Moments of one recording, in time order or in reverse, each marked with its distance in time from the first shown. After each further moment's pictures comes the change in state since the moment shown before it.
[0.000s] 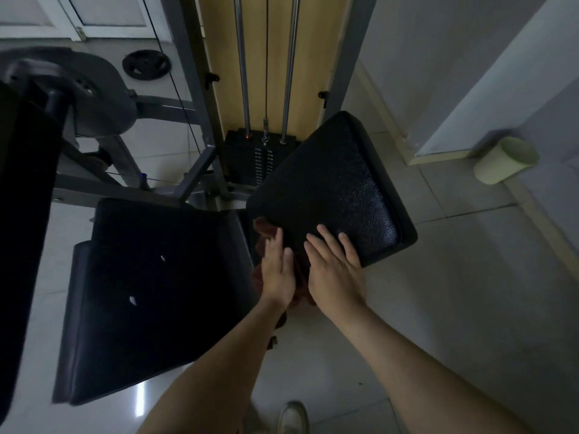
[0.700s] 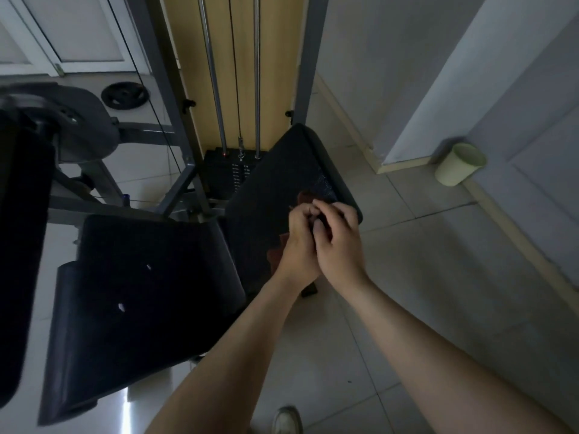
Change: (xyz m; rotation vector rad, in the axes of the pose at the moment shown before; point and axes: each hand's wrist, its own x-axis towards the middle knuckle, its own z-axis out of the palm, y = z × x) left_hand -0.072 0.146 0.019 0.022 -0.142 0.580; right_hand -0.028 0.034 -0.090 0.805 0.259 0.352
